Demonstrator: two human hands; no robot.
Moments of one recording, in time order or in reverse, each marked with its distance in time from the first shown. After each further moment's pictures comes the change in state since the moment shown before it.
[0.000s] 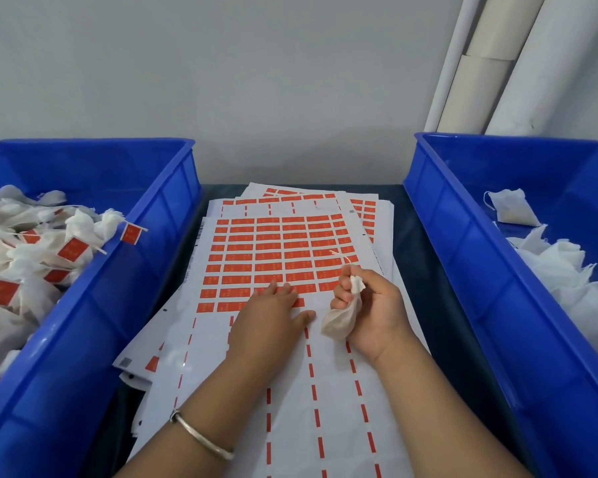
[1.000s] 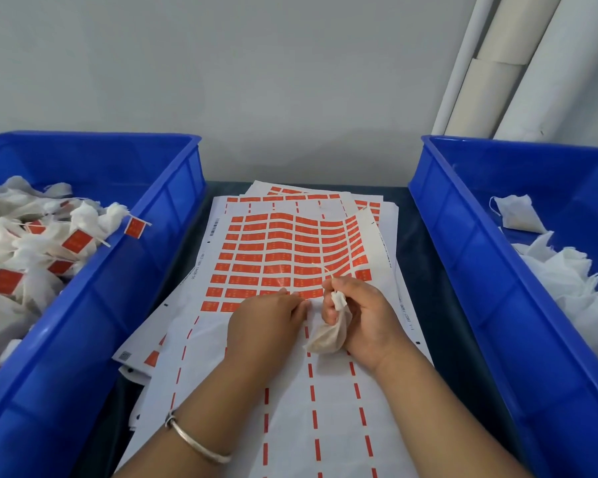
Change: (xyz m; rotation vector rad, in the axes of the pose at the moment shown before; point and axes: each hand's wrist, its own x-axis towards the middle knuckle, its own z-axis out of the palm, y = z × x) left_hand -0.006 0.000 -0.002 0.005 0.230 0.135; right_hand -0.009 0.005 0.002 -0.277 -0.133 -0.047
